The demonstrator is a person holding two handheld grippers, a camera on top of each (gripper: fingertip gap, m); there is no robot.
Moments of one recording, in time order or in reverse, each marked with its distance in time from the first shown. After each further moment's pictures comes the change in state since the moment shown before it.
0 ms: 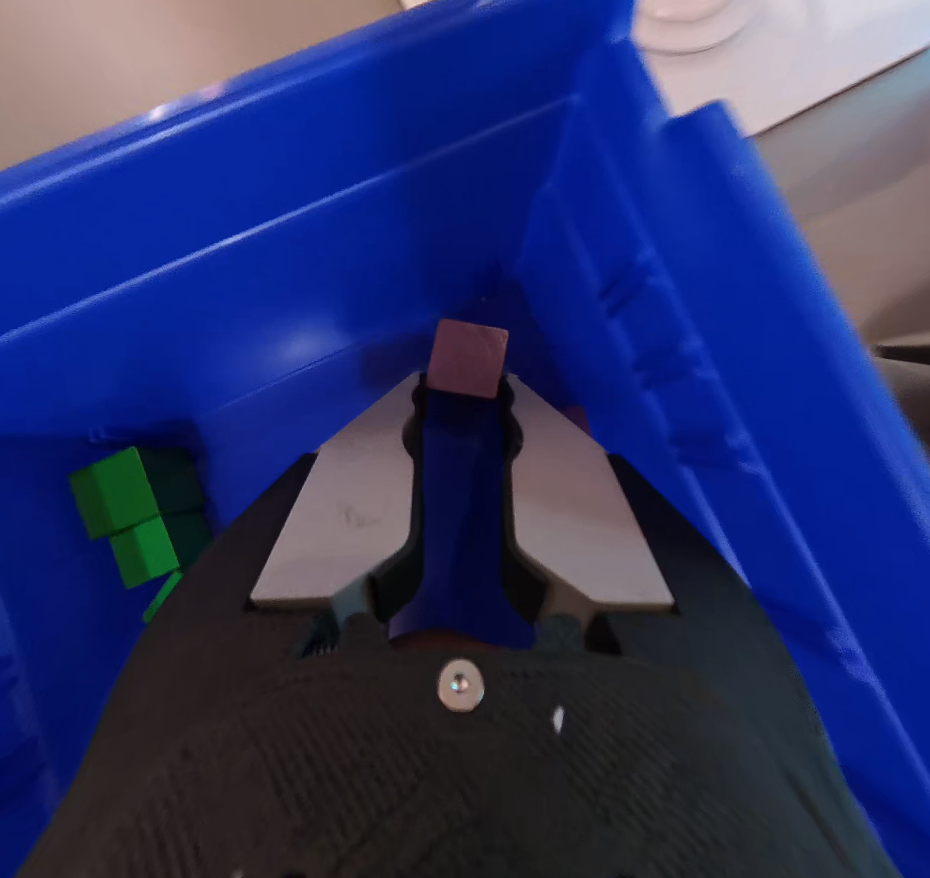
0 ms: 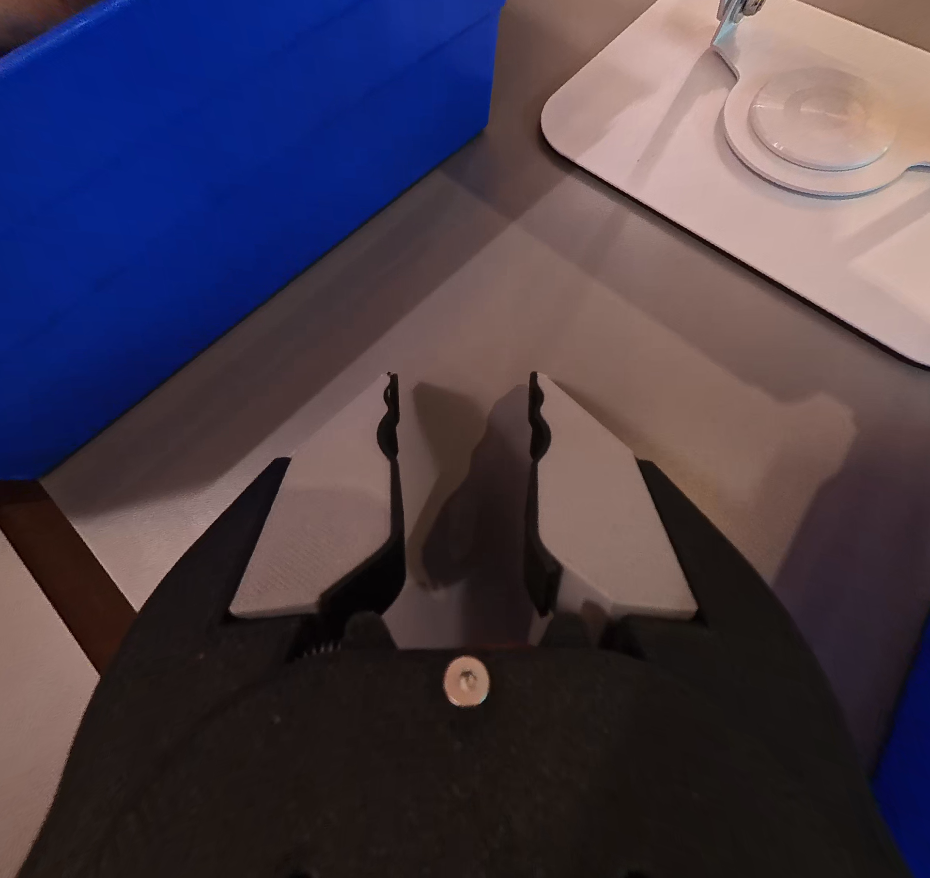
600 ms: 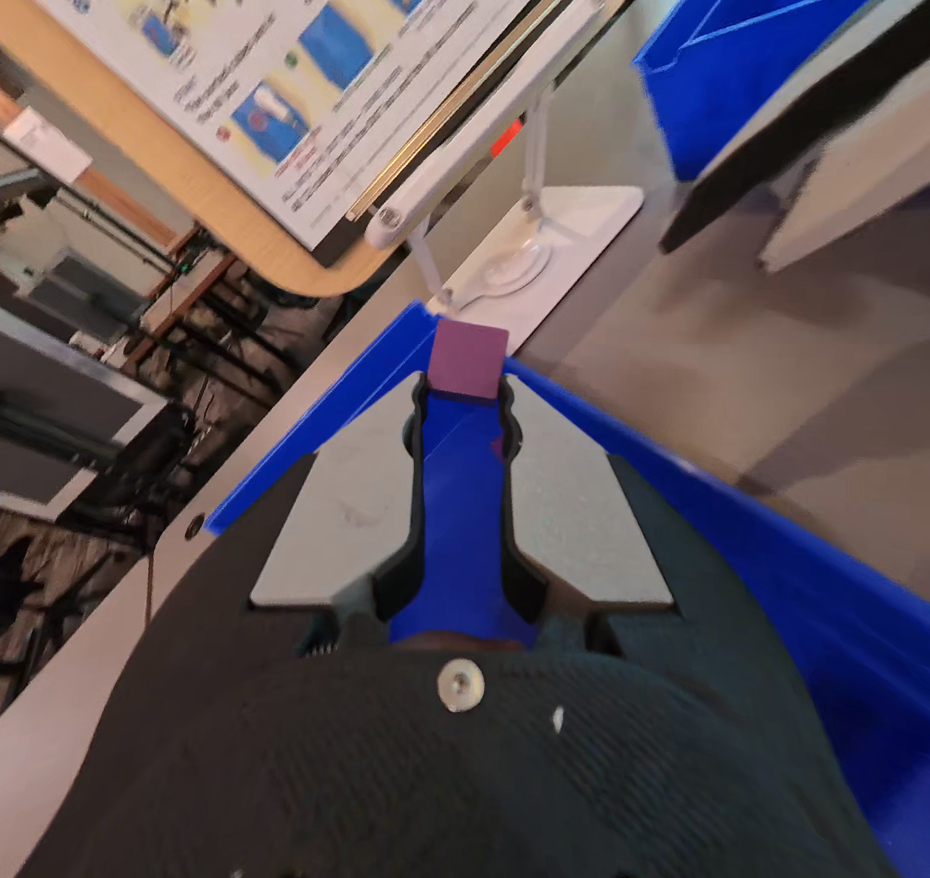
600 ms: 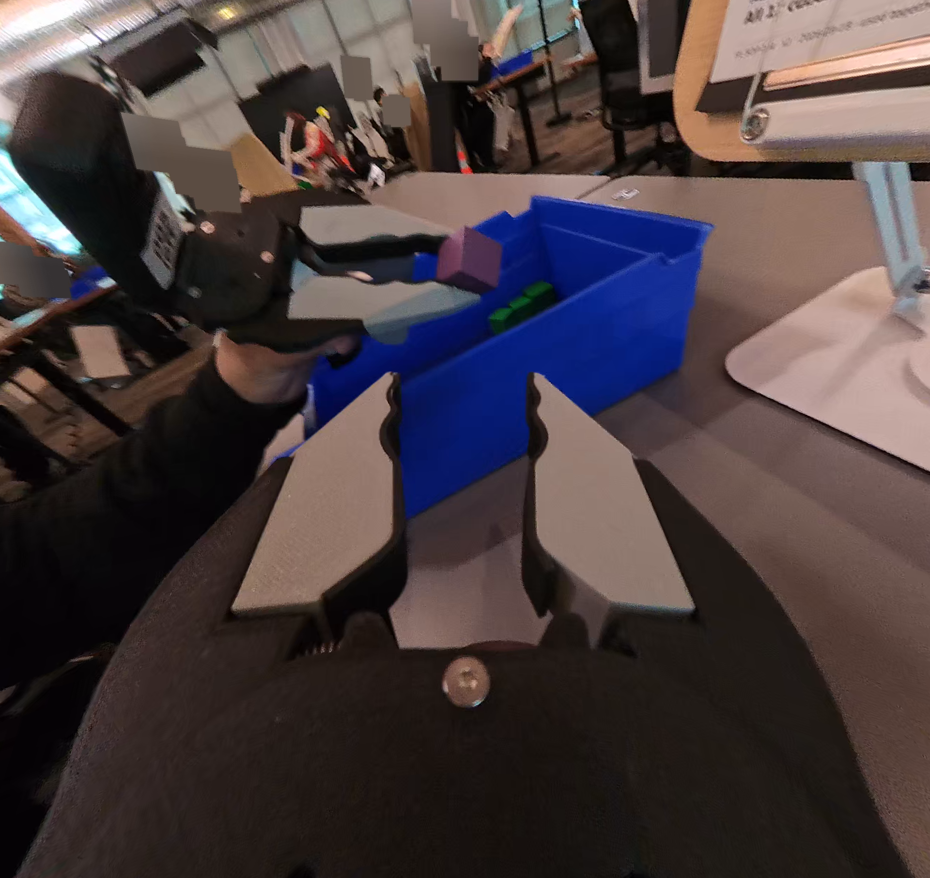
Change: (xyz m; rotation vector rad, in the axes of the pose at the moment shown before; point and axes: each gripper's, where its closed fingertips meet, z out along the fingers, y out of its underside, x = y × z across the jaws) left arm 0.062 -0.024 -0.133 0.587 -0.160 0.578; right arm -0.067 -0.082 -0.084 0.465 -0.501 0.114
